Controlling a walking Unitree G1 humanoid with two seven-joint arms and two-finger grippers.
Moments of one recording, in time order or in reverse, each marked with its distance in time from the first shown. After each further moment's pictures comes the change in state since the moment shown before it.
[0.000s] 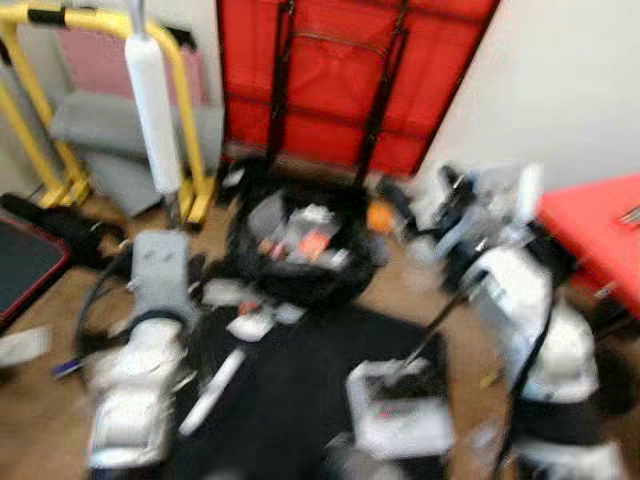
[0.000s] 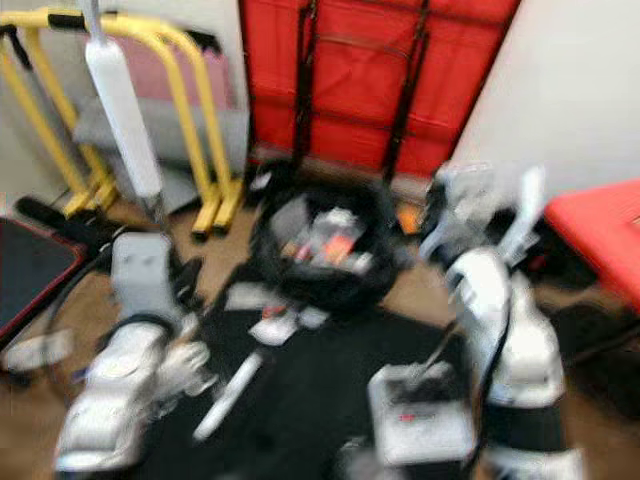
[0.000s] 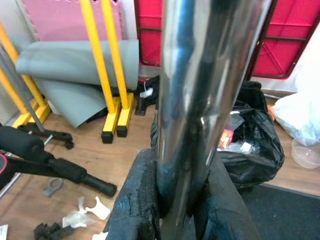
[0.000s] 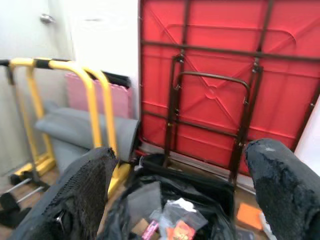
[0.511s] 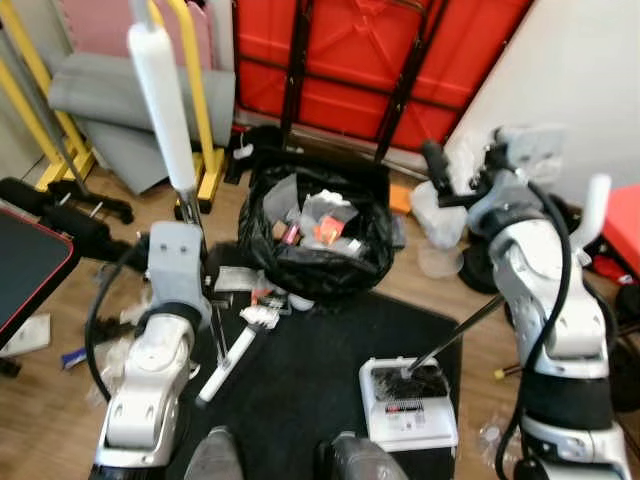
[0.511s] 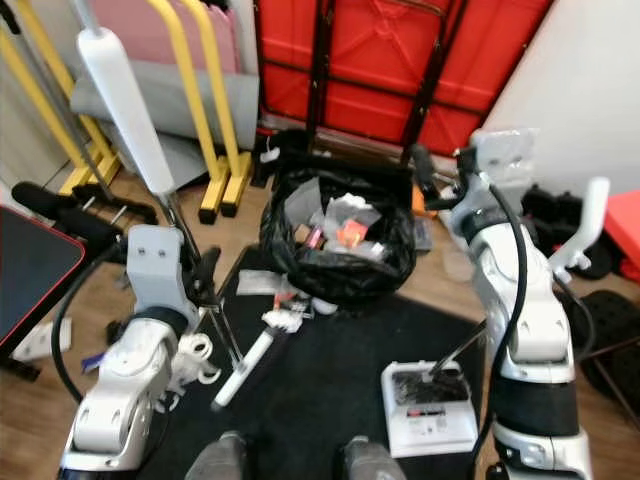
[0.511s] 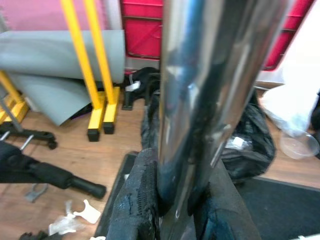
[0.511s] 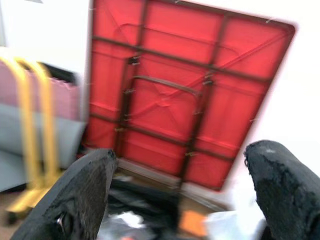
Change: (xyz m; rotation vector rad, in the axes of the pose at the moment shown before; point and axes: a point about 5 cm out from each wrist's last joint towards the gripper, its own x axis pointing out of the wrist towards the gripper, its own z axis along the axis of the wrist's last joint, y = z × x) left arm -0.006 -0.025 0.001 -0.026 -0.007 -0.095; right arm -0.001 -0.034 0.024 -0.243 -0.043 -0.235
